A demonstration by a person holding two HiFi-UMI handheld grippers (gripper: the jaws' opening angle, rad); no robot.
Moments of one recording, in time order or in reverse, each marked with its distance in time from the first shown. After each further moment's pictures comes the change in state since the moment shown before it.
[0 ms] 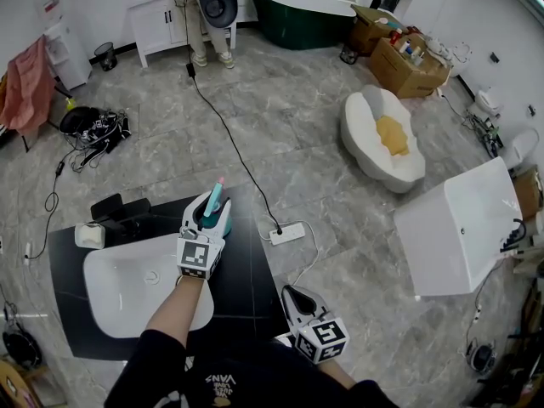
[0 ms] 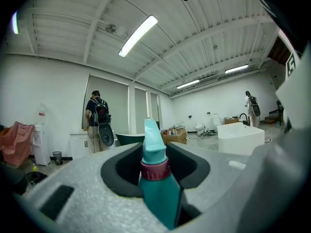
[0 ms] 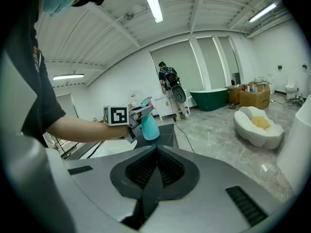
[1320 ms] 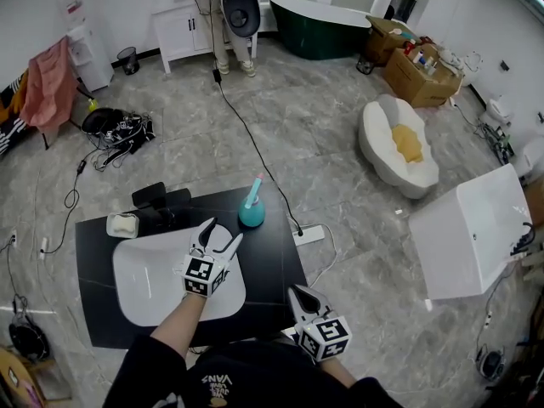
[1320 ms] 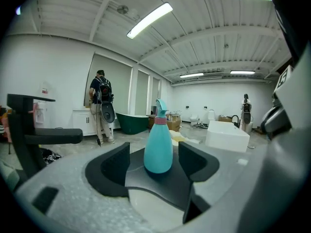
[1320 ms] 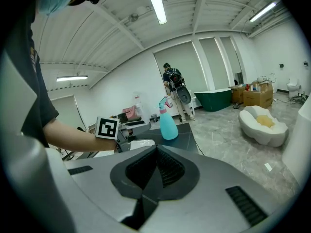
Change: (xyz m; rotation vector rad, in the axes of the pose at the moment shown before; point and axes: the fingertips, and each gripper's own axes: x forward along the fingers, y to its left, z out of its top) left arm -0.122 0.014 -0.049 -0.147 0.207 -0.056; right arm 0.003 0.085 -0.004 0.007 -0.030 0.029
